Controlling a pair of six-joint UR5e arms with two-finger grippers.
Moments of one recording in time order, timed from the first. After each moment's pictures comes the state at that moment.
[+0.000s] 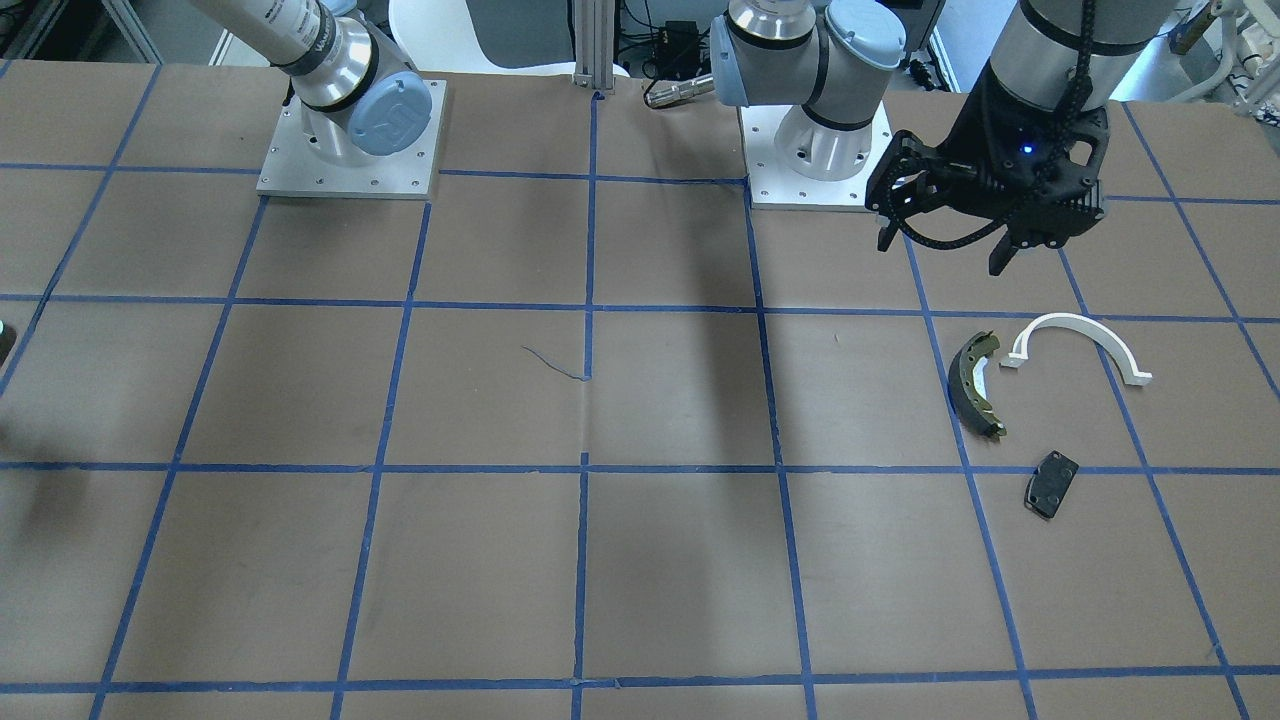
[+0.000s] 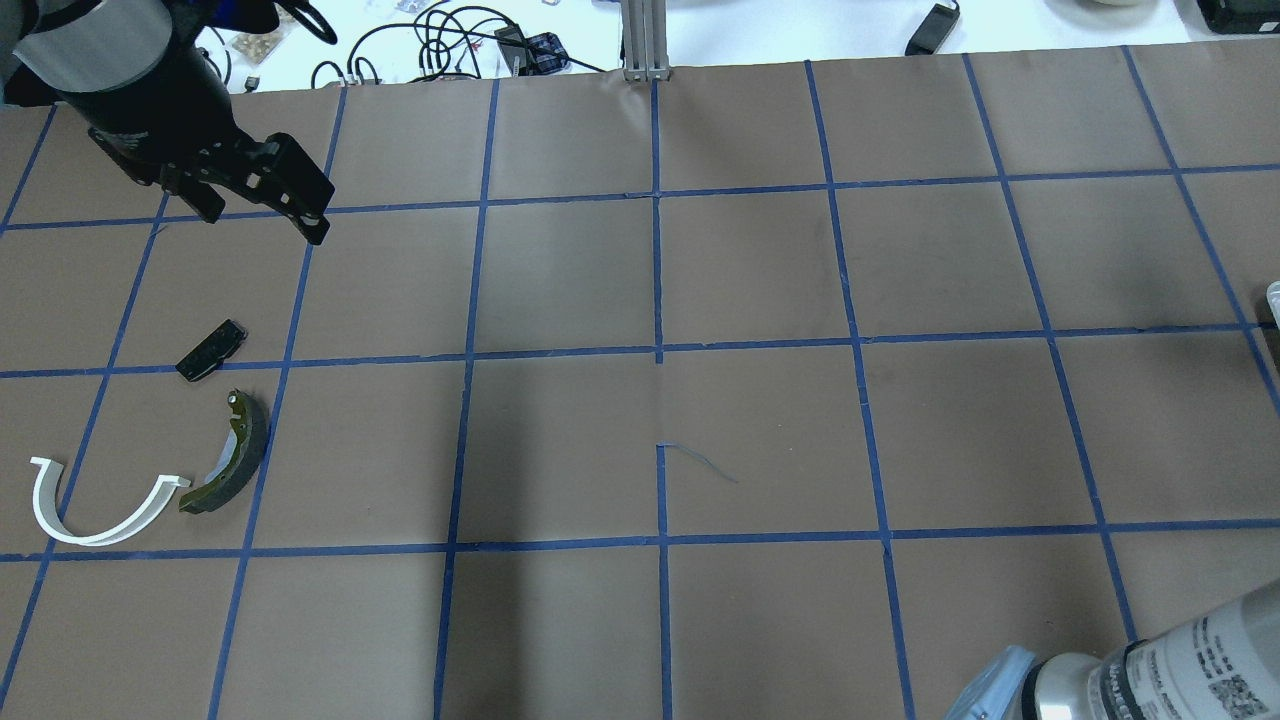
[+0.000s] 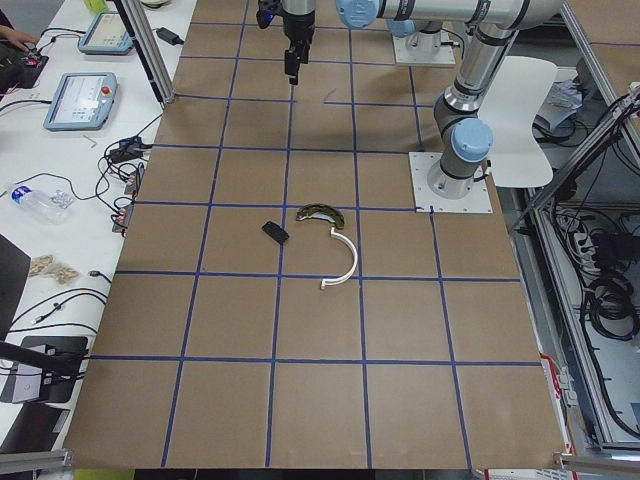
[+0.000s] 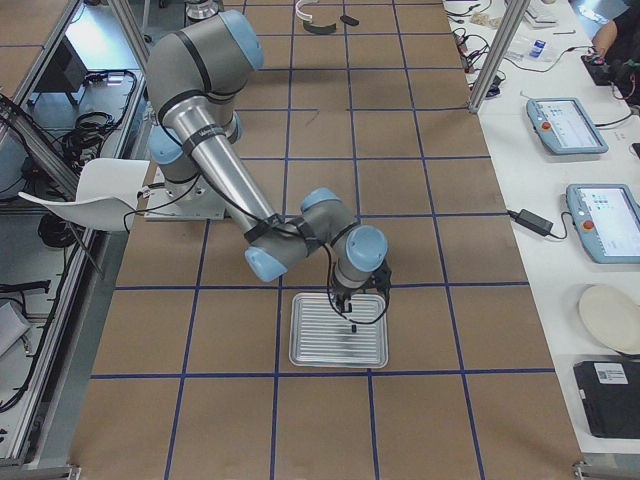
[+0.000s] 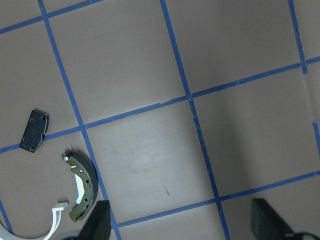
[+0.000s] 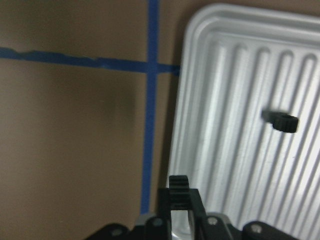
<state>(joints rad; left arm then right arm) -1.48 -1.56 -1.52 -1.61 1.59 0.36 0.76 -1.12 1.54 -1.83 -1.65 -0.91</state>
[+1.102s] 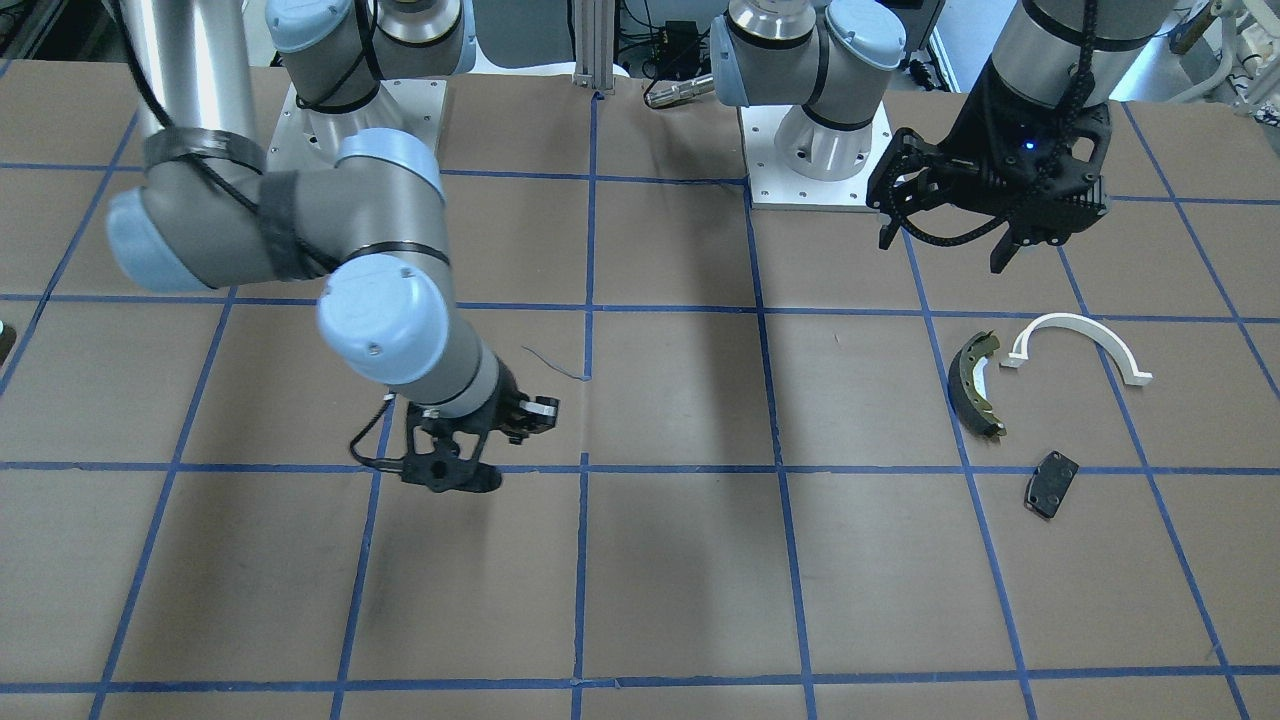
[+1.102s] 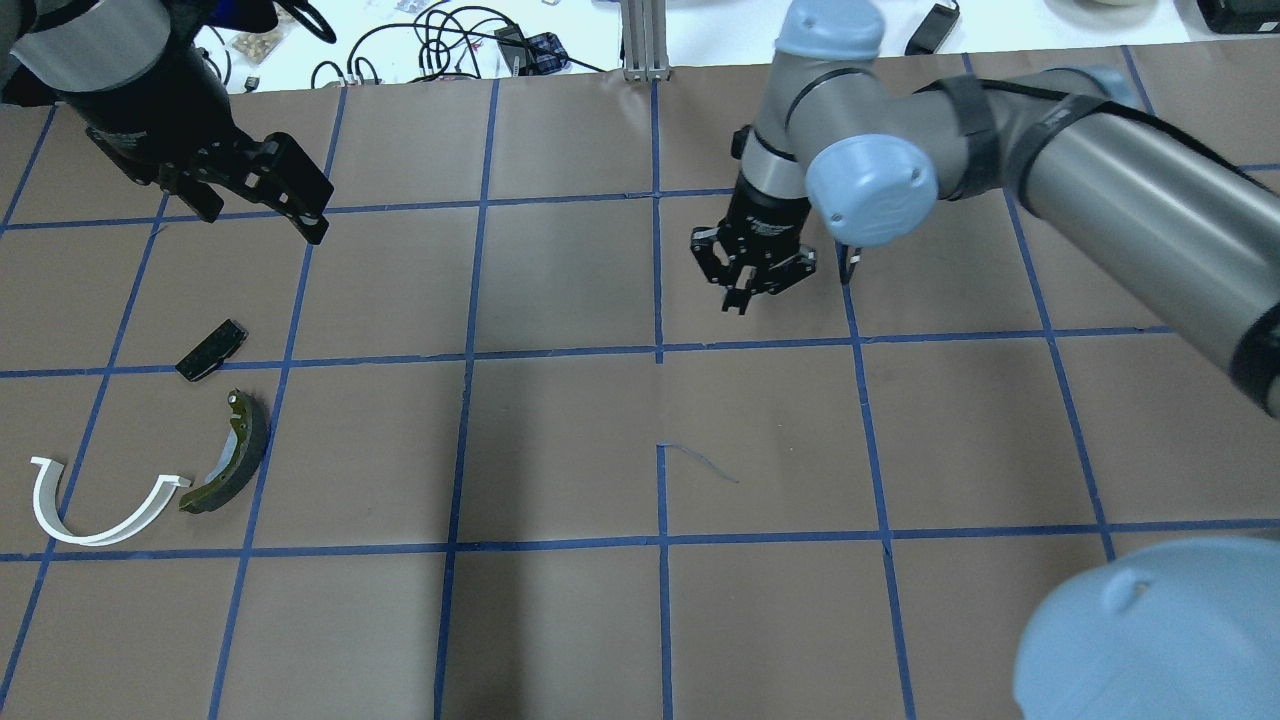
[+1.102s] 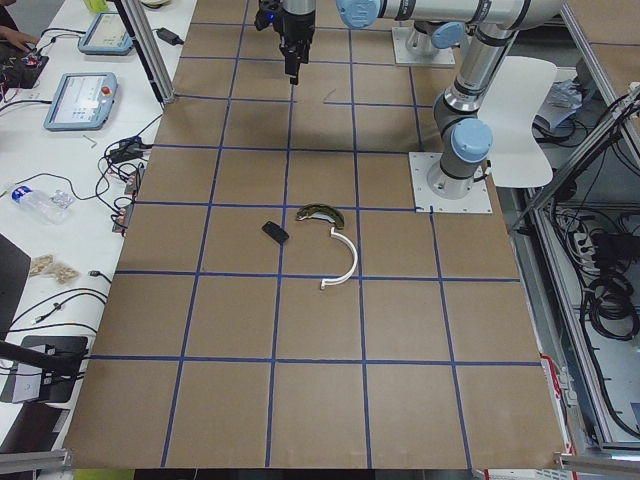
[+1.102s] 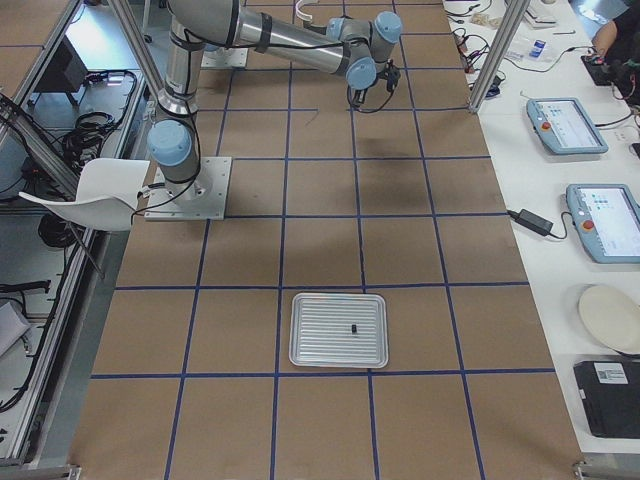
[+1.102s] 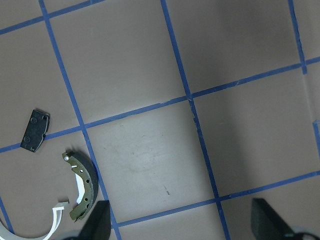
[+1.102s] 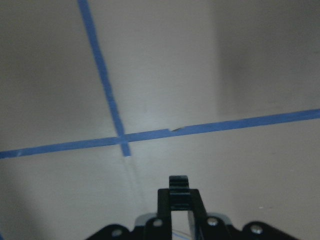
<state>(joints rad) -1.48 -1.56 -1.52 -1.61 1.59 0.36 1.80 -1.12 1.57 -1.91 -1.34 0.39</state>
